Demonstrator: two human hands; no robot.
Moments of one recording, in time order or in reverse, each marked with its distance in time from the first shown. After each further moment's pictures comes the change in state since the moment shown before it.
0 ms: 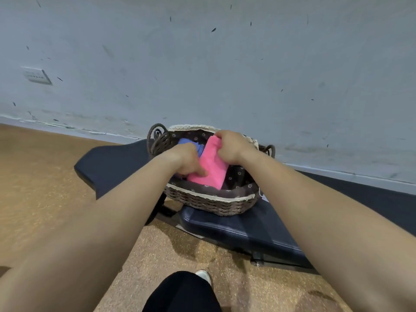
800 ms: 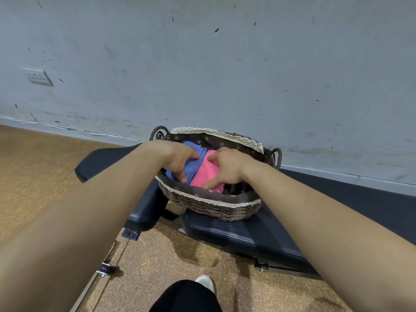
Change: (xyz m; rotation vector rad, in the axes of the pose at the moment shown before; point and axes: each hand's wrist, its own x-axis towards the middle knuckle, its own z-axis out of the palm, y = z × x) left_hand 0.023 -0.028 -0.030 0.516 -0.204 0.167; right_hand -0.003 0.003 0.021 -0.313 -0.272 -0.115
